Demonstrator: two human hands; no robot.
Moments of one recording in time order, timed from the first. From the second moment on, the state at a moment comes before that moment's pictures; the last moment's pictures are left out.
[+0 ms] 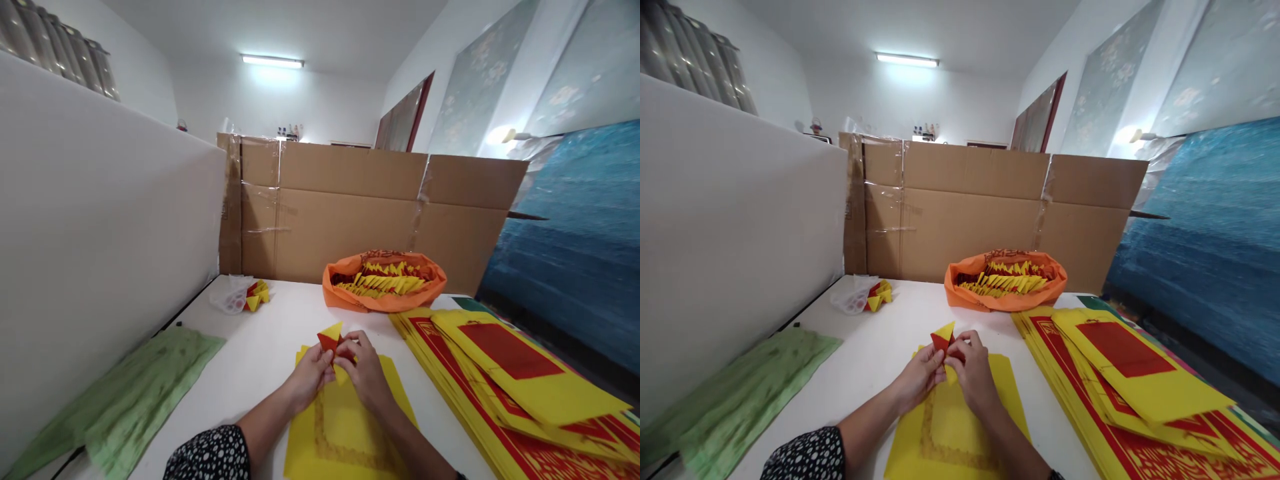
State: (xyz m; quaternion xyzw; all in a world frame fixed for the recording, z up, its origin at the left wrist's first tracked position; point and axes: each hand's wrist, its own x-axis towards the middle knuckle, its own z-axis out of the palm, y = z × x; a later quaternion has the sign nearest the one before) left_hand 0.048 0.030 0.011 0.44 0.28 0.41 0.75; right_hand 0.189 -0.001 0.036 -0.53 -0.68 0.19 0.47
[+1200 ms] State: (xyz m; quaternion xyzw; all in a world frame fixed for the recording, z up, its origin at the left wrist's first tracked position) left_hand 0.031 0.042 -0.006 0.94 0.28 0.10 0.18; right_hand 0.279 0.269 0.096 -0.73 -0.66 -0.01 0.17
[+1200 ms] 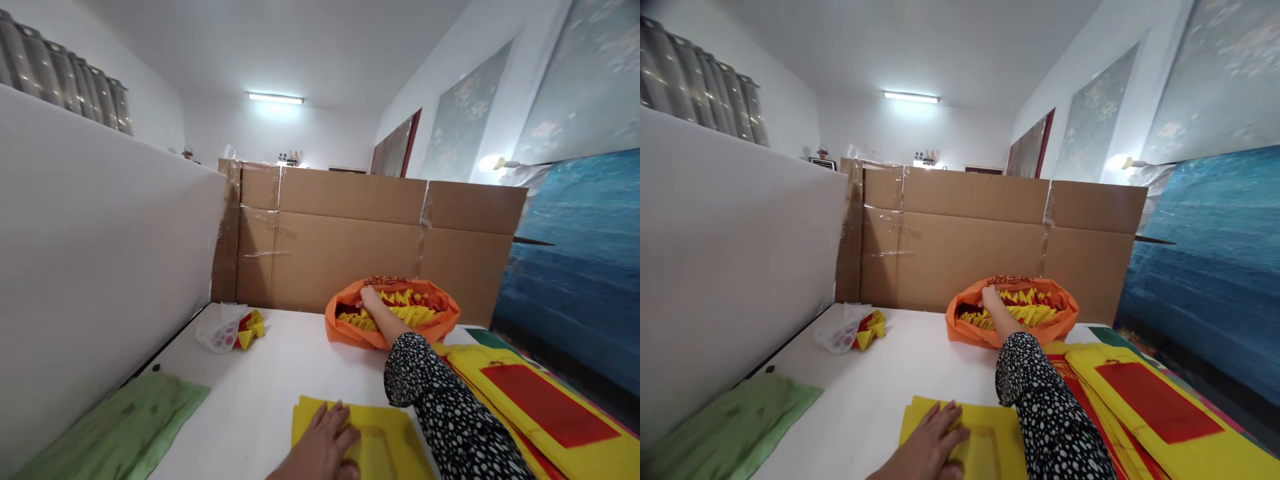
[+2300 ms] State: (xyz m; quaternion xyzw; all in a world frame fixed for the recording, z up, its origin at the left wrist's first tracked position) left_hand 0.044 0.001 0.028 0.97 0.19 0.06 0.12; right_hand 0.309 -0.086 0.048 -0.50 -0.81 0.29 0.08
